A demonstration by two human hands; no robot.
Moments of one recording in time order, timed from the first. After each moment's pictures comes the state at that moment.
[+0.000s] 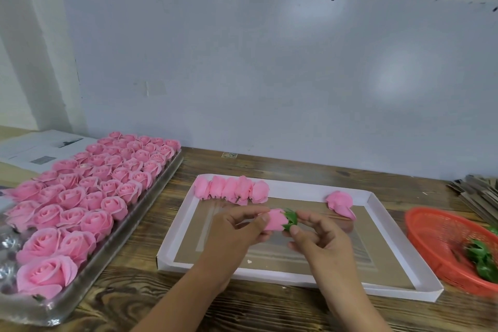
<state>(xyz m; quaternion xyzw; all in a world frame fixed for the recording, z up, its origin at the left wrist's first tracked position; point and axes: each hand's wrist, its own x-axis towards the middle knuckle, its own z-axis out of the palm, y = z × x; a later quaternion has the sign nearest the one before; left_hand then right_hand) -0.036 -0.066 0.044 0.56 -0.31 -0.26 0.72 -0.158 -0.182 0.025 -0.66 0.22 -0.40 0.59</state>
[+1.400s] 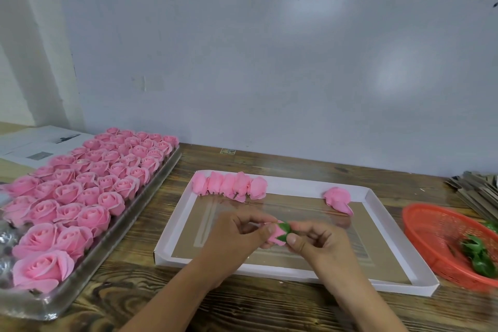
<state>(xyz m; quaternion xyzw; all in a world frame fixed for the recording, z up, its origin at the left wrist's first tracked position) -0.030 -0.064 0.034 0.57 -0.40 -0.27 0.66 -0.168 -0.187 0.034 -0.68 0.20 -0.31 0.63</state>
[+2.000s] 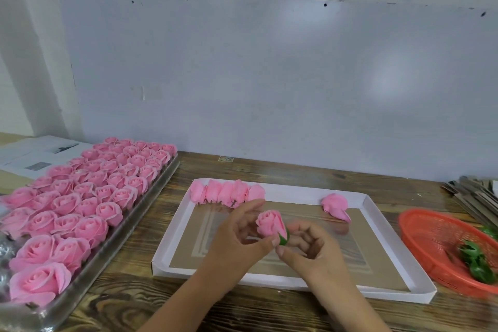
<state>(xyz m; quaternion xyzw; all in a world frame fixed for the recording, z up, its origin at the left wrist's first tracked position) -0.033 -0.069 0.027 0.60 -0.41 -0.22 0.65 -0.163 -0.182 0.029 -0.66 0.17 -0.33 0.65</state>
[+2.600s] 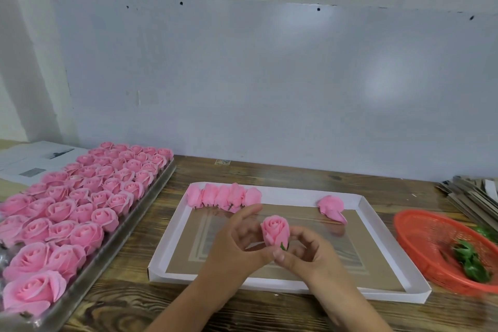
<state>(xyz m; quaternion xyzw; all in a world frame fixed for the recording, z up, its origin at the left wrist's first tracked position) -0.039 -0.070 0.024 0.56 -0.40 -0.26 0.68 -0.172 -0.179 0.040 -0.66 0.16 -0.26 0.69</state>
